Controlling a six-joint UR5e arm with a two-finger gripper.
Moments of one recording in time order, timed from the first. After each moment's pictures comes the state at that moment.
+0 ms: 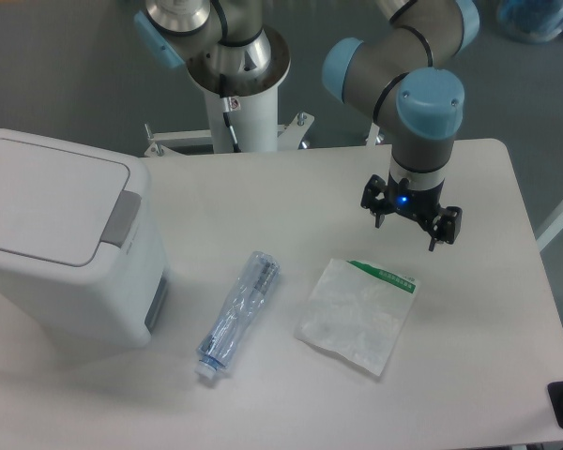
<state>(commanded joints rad) 2.71 -1.85 -1.73 -1.00 1.58 1.26</state>
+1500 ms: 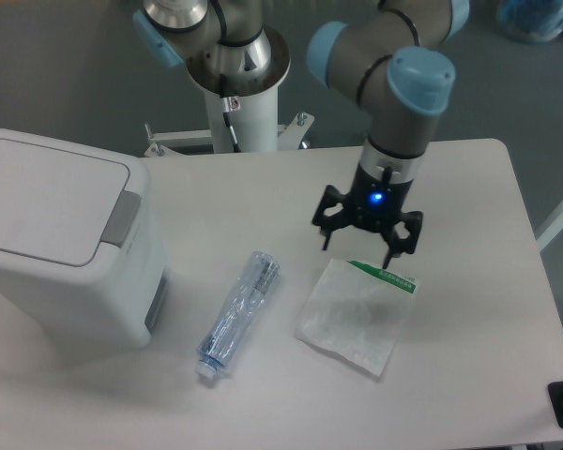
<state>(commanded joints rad) 2.56 -1.78 -1.65 -1.09 1.16 0.78</state>
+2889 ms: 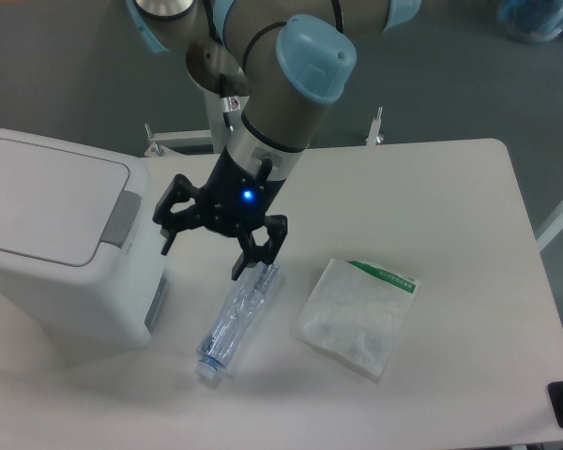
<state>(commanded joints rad) 2.40 -1.74 -1.51 -1.30 0.96 0.46</state>
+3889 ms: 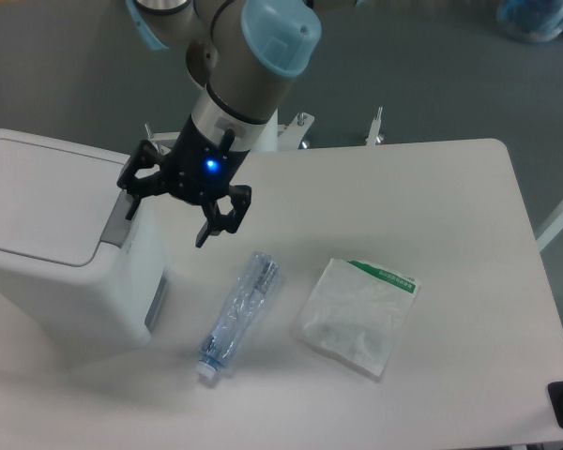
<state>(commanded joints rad) 2.37 -1.70 -1.58 -1.33 0.96 0.43</state>
